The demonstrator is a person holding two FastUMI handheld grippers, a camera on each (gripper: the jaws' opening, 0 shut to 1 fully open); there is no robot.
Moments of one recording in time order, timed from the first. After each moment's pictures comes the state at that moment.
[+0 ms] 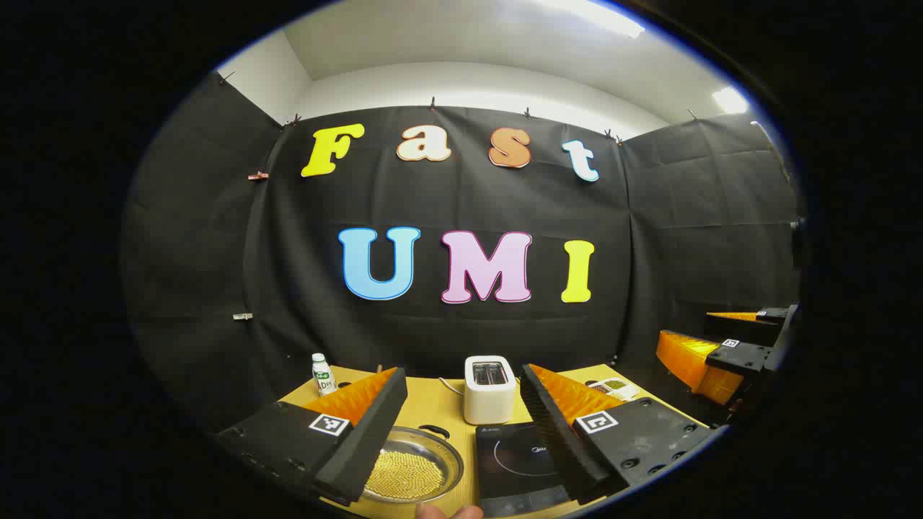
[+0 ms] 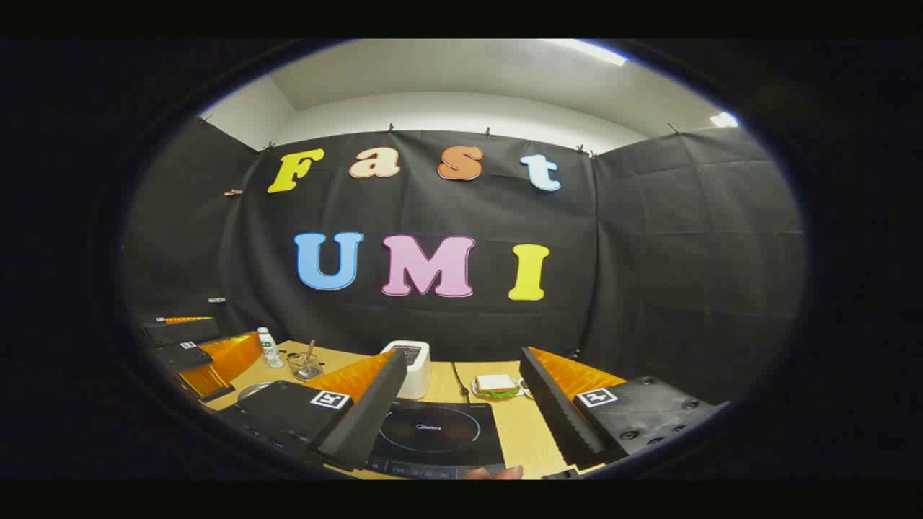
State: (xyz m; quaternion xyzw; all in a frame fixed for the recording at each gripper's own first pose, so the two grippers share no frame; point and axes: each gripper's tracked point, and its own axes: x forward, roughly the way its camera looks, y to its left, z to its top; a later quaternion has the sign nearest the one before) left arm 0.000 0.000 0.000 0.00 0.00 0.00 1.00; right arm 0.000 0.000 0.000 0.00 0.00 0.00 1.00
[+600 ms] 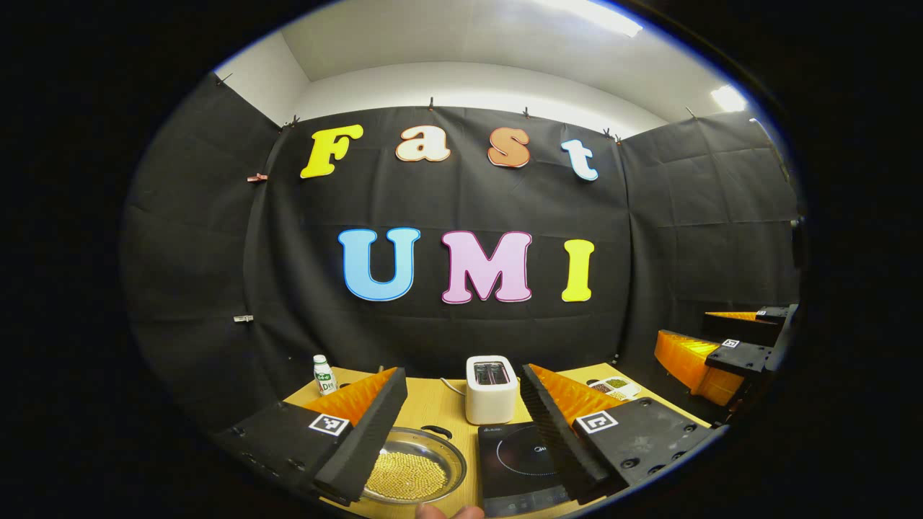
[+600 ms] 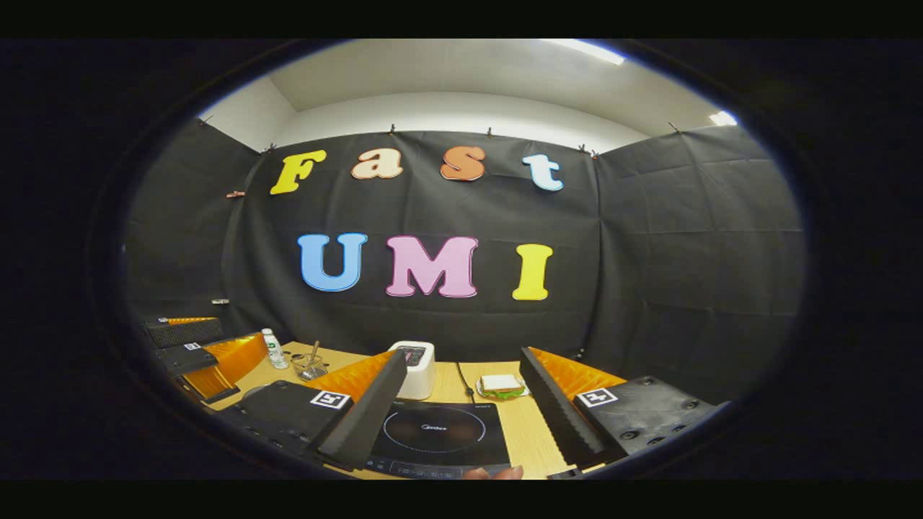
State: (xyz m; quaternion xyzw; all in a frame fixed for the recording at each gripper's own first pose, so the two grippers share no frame) left arm 0.000 0.004 0.001 0.01 0.00 0.00 1.00; right arm 0.000 0.006 0.000 0.00 0.00 0.01 1.00
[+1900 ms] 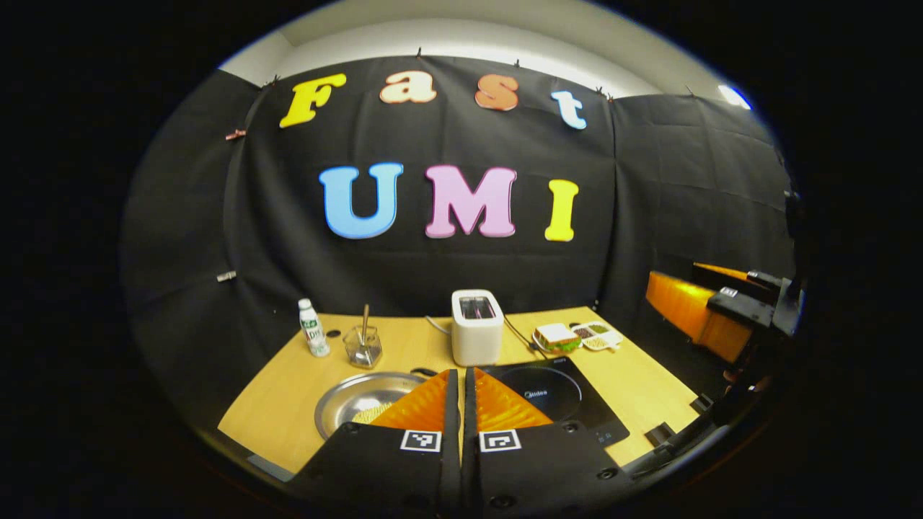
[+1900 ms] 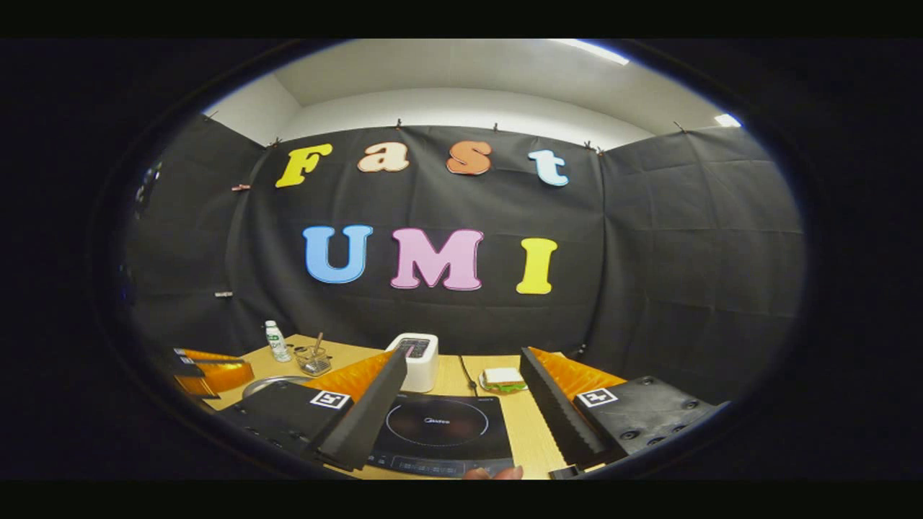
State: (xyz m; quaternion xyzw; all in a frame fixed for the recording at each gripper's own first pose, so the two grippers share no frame) left arm -0.031 0.006 -0.101 -0.01 0.19 -0.06 0.98; right arm -0.010 0.015 -0.019 0.00 0.02 0.01 1.00
